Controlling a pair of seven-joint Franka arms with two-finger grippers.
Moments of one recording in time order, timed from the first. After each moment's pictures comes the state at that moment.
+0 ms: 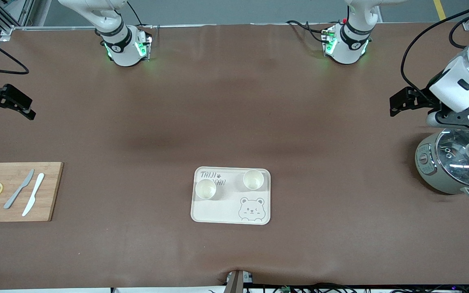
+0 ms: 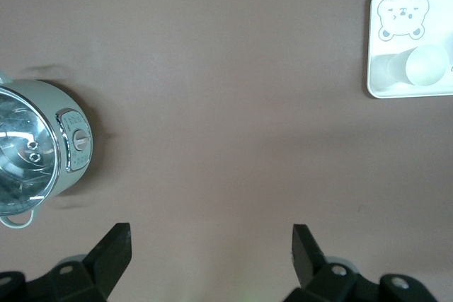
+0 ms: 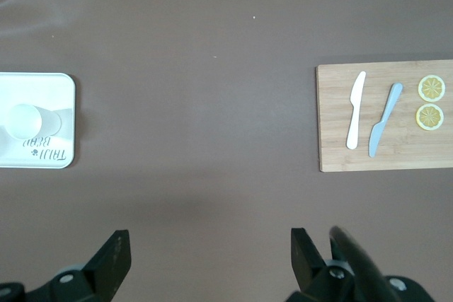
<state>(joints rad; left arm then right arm) 0.05 0.11 -0.23 -1.42 0.02 1.49 -0.08 -0.07 -0.03 0.06 -1.59 0.02 1.69 0.01</state>
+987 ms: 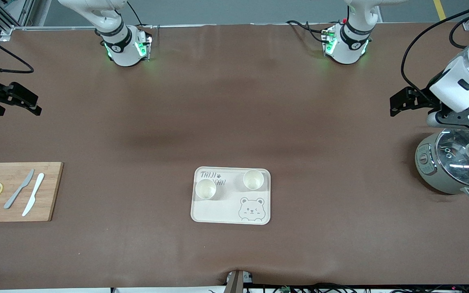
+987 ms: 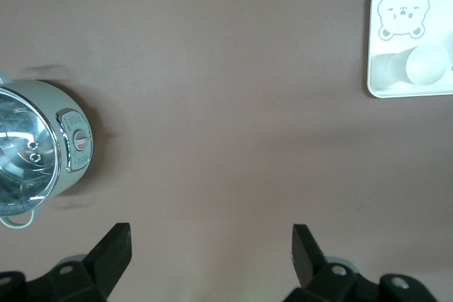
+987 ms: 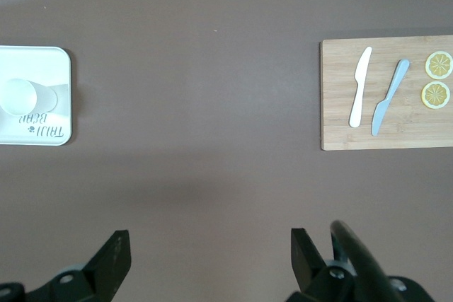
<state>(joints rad) 0.05 0.11 -0.23 -1.42 0.02 1.49 -0.08 -0.07 -0.03 0.06 -1.58 0.02 1.61 0.01</state>
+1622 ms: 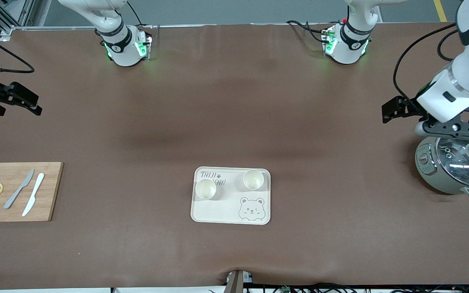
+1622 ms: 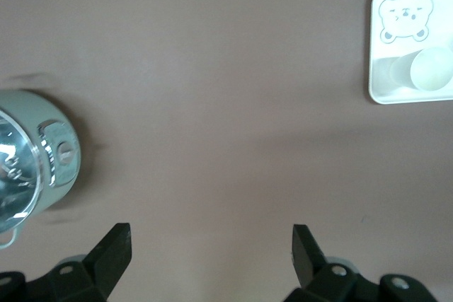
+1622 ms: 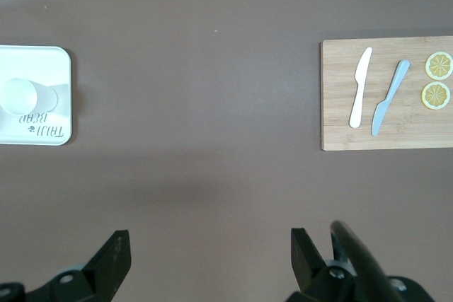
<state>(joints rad) 0.04 0.13 -0.24 -1.51 0.02 1.61 -0.09 -0.07 -0.03 0.06 -1.58 0.02 1.61 0.01</state>
